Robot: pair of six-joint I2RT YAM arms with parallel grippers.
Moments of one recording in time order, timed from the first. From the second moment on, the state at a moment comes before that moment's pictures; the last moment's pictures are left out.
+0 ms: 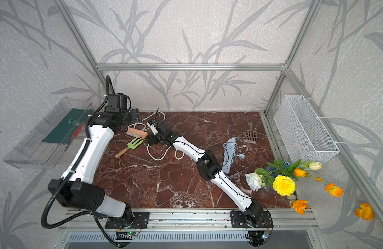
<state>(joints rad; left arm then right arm) -0.08 1.55 1.66 -0.90 -0.22 -0.29 0.84 2.87 2.68 -0.34 -0.20 0.19</state>
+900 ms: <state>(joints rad) 0.04 2.30 2.08 -1.13 -0.20 -0.39 0.79 2.10 1.50 0.18 -0.10 0.18</state>
